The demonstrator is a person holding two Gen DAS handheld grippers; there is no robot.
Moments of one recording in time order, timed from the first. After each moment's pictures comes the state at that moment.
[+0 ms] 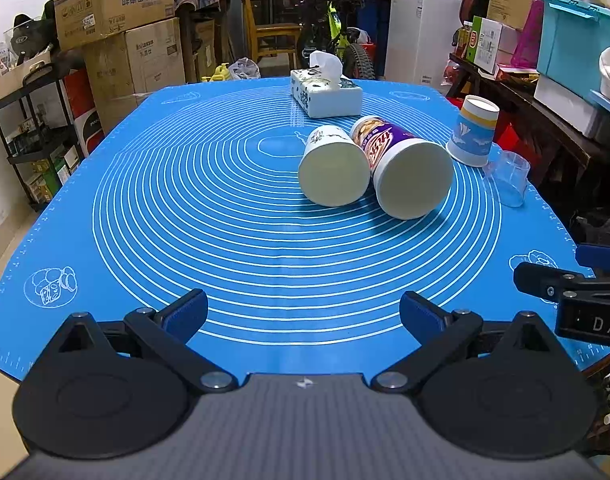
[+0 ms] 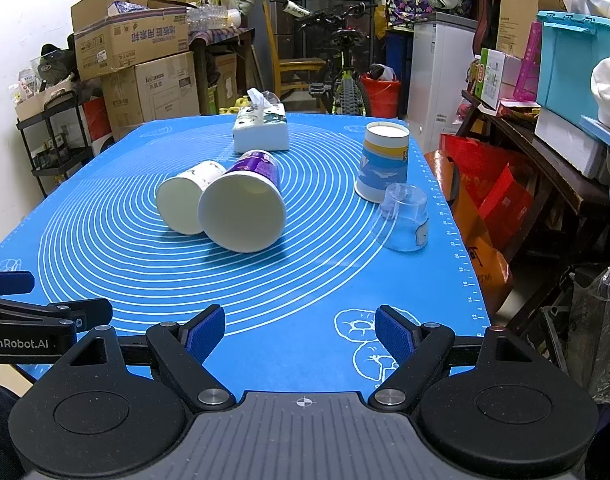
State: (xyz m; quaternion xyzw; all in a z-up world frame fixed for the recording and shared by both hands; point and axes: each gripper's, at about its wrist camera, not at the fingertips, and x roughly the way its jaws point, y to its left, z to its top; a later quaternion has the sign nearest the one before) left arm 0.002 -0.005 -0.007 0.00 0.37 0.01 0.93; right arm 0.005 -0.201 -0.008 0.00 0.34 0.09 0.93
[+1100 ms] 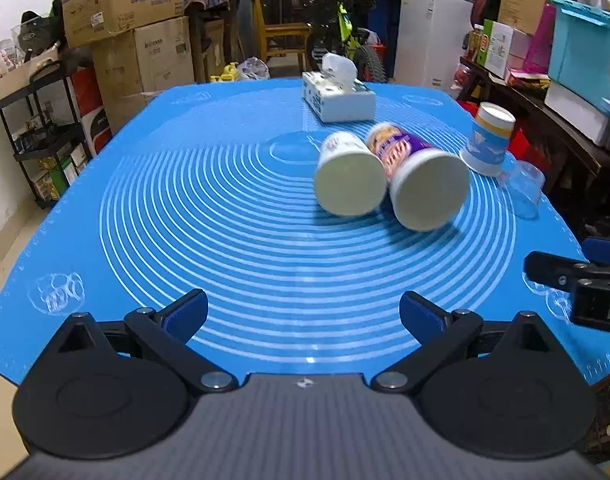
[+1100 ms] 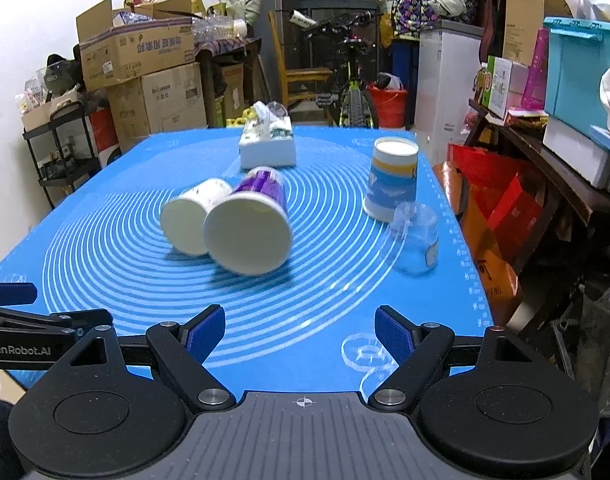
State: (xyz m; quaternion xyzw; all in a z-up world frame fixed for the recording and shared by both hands) left arm 0.014 0.006 -0.003 0.00 0.36 0.02 0.93; right arm 0.020 -0.202 0.000 0.01 0.33 0.11 0.94
